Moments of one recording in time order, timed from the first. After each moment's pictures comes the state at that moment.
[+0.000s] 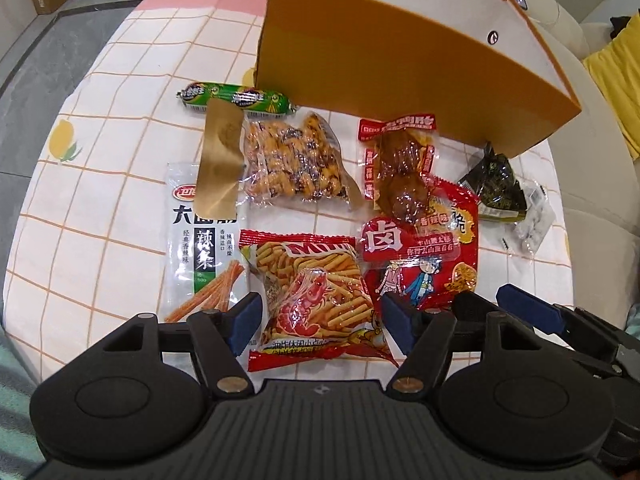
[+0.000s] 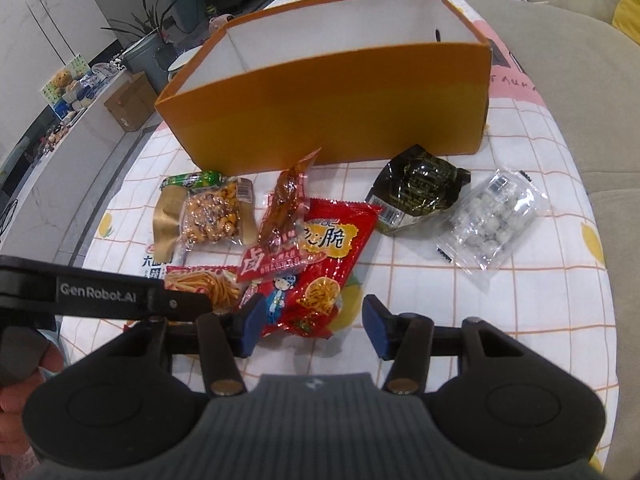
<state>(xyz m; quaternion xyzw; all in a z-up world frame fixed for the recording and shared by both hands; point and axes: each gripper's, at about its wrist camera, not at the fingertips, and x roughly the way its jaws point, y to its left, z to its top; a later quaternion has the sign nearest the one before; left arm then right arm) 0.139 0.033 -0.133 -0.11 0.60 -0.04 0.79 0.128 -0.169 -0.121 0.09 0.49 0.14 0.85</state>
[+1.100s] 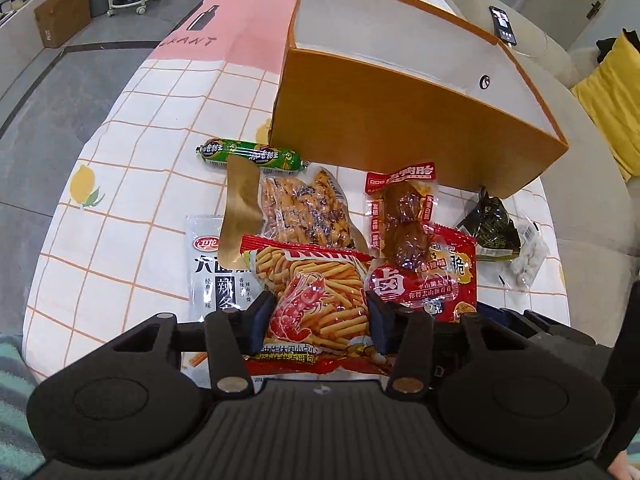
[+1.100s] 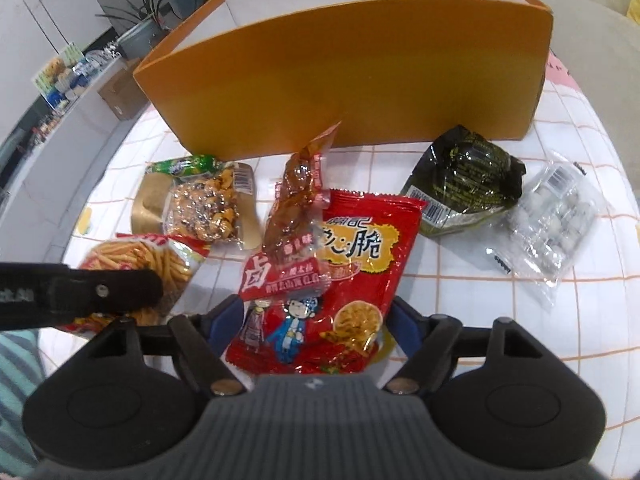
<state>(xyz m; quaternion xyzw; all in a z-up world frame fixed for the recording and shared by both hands) 0.133 0.045 -0.110 -0.11 0.54 -0.04 0.83 0.159 -0.133 -0.159 0.08 0.50 0.13 0.85</state>
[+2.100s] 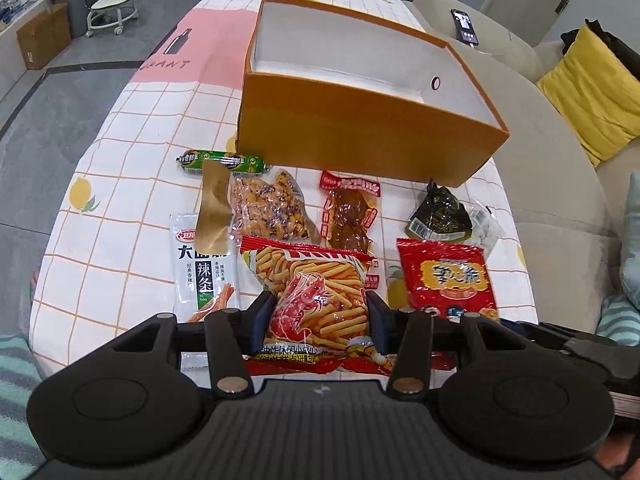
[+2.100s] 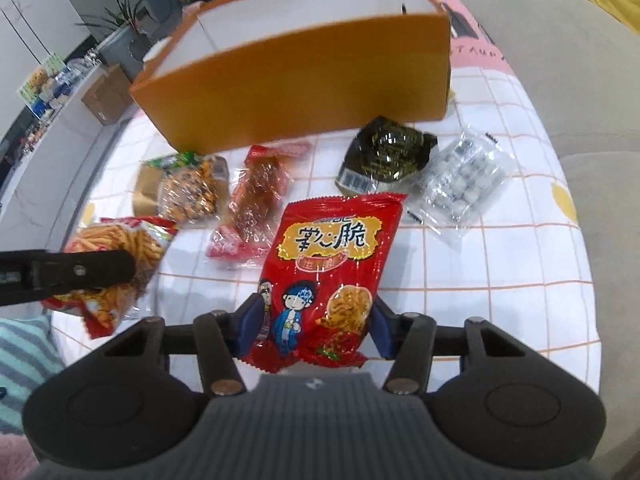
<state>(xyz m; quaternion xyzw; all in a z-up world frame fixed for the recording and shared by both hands) 0.100 0.031 -0.076 -0.10 0.52 -0.08 0.84 0.111 -0.180 -0.110 0.10 0.51 0.10 0.85</state>
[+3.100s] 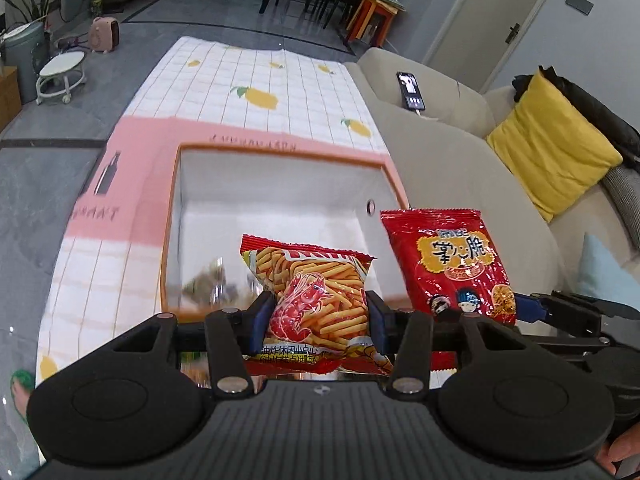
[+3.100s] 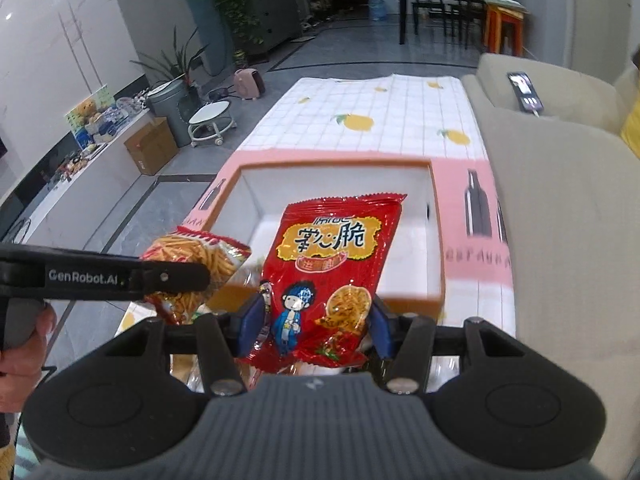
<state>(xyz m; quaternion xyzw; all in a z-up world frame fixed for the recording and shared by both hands) 0.233 0.007 0.020 -0.10 0.46 -0.14 0.87 0.230 -0.206 0.035 0.03 0.42 0.16 0.89</state>
